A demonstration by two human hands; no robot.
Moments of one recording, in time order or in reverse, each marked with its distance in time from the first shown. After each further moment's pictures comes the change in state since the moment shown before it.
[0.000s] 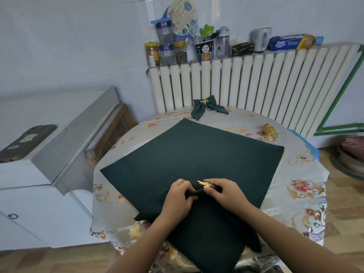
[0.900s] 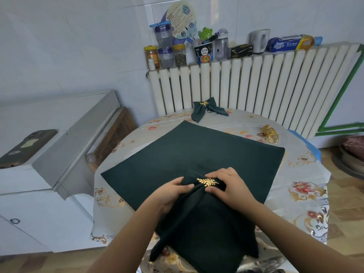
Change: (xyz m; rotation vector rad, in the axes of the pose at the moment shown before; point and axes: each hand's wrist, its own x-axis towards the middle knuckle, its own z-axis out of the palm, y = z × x) left_hand 0.025 0.008 -0.037 -1.073 -0.422 -0.636; right_hand 0.003 -0.001 -0.019 -0.094 0.138 -0.188
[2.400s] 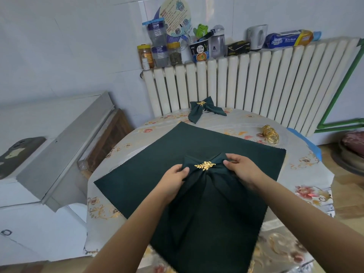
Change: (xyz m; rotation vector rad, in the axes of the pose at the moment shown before) left_hand 0.040 0.028 0.008 0.142 0.201 0.175; right_hand 0.052 0.015 -0.041 0.663 -0.003 0.627
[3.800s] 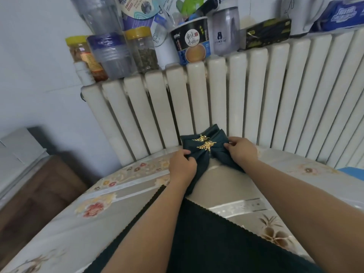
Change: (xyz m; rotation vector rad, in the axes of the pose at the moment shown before) left_hand 0.473 0.092 0.027 0.644 0.384 0.282; right_hand 0.497 -0.026 -0.041 -0.518 0.399 -0.075
